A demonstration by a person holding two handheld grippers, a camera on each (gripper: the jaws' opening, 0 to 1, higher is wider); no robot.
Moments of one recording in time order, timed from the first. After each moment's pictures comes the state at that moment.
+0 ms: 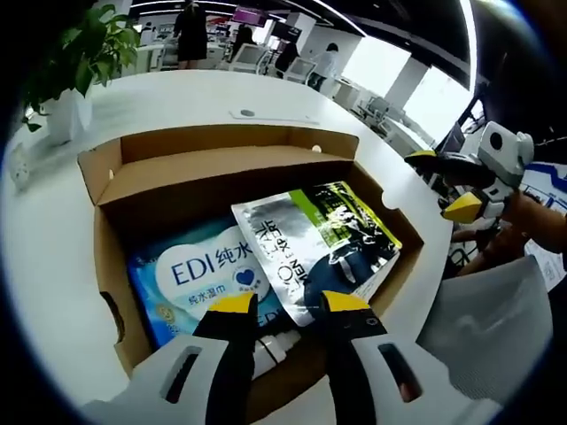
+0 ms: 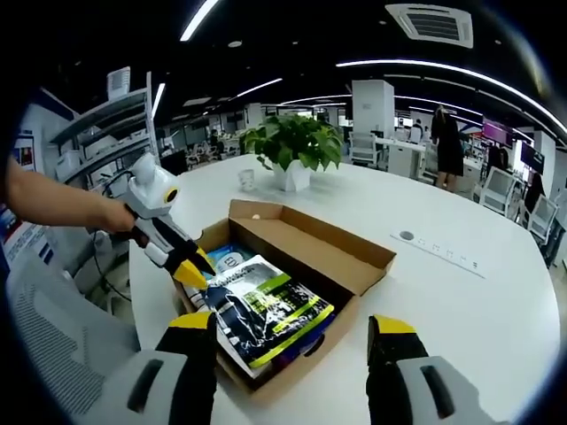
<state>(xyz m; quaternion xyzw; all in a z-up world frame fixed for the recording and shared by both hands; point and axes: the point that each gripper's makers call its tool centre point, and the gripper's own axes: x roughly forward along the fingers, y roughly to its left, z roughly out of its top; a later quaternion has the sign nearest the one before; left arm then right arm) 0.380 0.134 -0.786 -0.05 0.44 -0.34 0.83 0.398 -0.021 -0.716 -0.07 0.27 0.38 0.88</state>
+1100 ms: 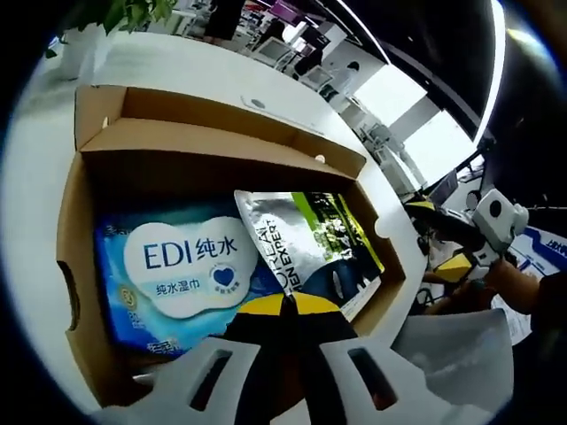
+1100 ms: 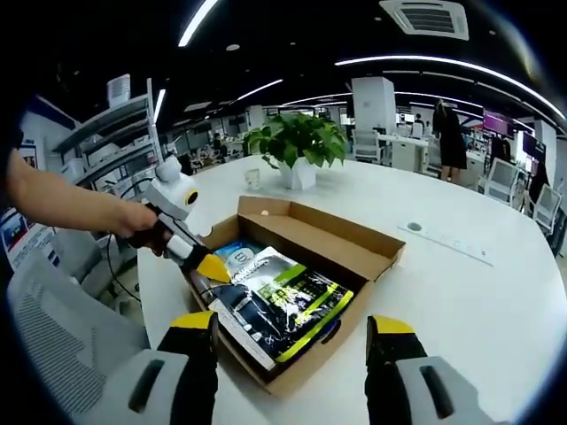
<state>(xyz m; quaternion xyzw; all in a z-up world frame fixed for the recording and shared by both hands) 0.384 0.119 -0.783 -0.19 0.46 -0.32 0.80 0.386 -0.015 -0.725 -0.05 0.28 0.39 0.88</state>
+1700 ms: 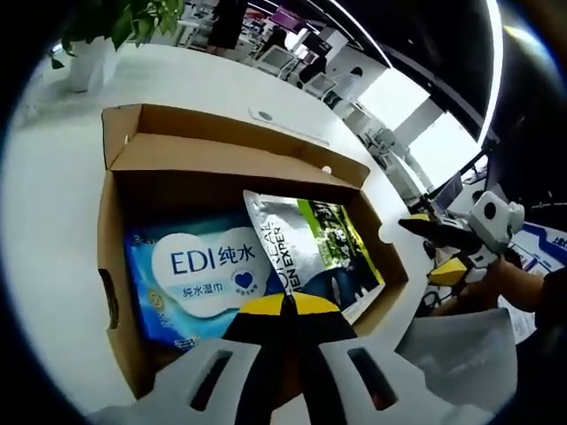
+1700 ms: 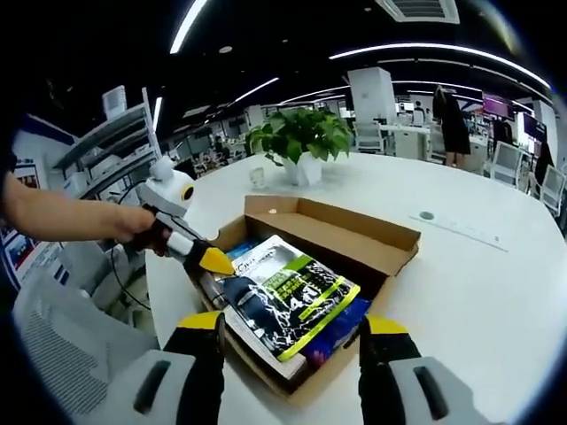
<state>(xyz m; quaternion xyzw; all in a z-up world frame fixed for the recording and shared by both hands) 0.389 0.141 -0.774 -0.18 0.45 -0.31 0.82 0.384 0.006 -0.732 -0.02 0.30 0.40 0.86</state>
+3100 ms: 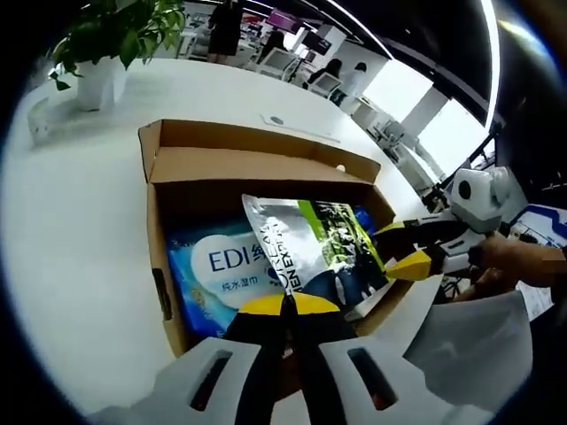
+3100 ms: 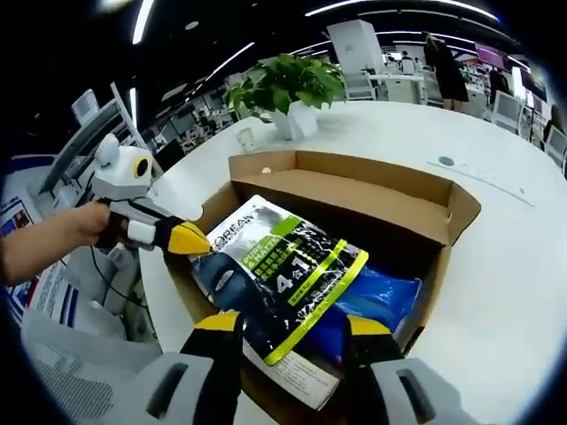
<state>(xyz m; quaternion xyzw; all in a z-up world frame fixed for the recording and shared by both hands) 0.386 0.170 -0.774 -0.13 0.44 -0.29 0.84 0.393 0.047 -0.785 0.00 0.42 0.38 0.82</state>
